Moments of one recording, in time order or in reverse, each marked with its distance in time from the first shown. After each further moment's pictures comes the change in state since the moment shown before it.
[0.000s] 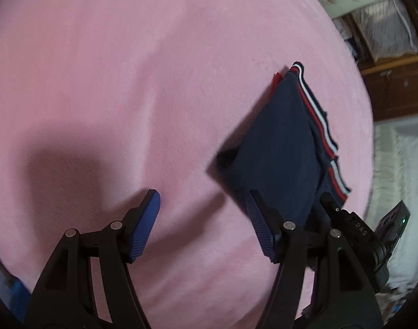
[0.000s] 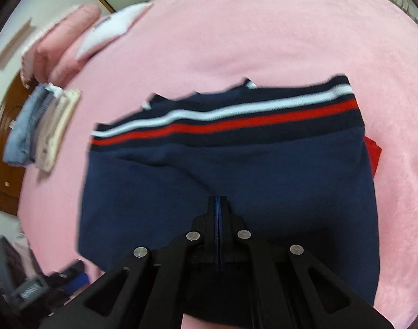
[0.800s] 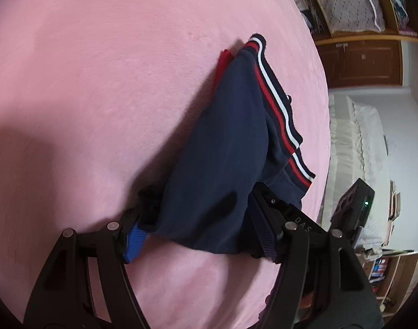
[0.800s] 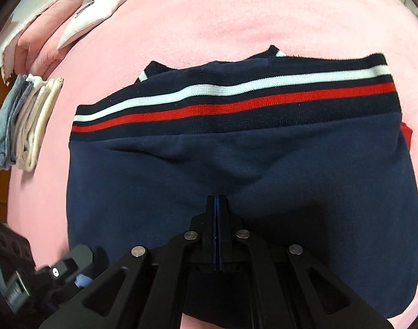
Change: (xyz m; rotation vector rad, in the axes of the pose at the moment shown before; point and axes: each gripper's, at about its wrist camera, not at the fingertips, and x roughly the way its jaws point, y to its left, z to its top) left arm 0.074 -0.051 0.046 0.138 0.177 -0.259; right arm 0.061 0.045 -0.005 0.005 0.091 -0.185
